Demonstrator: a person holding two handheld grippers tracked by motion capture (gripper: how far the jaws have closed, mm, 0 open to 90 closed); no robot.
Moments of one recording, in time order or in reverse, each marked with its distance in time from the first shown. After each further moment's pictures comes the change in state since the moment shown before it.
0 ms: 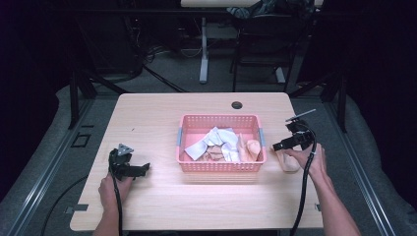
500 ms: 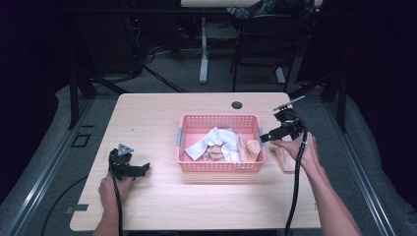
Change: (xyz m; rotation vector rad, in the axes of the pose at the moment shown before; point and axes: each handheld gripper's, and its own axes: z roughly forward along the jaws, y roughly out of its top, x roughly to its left) left arm 0.000 0.000 0.000 0.000 0.000 0.001; right arm 0.046 0.034 -0.029 -0.050 0.045 -0.100
